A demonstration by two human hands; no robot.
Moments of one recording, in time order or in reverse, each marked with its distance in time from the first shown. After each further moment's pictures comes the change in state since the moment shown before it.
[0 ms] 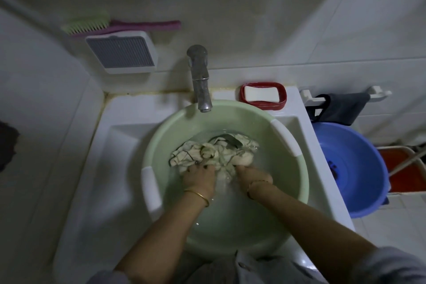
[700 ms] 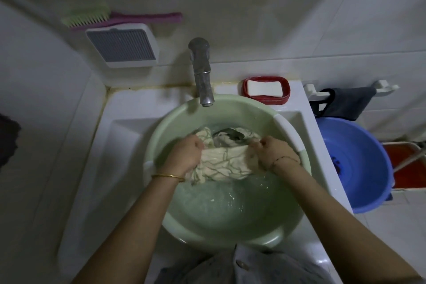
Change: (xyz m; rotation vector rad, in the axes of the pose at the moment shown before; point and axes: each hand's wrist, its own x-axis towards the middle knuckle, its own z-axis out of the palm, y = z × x) left_hand 0.001 -0.041 -0.058 -0.731 0.176 -0.049; right_hand -0.022 0.026 -0.071 0.415 0.156 0.101
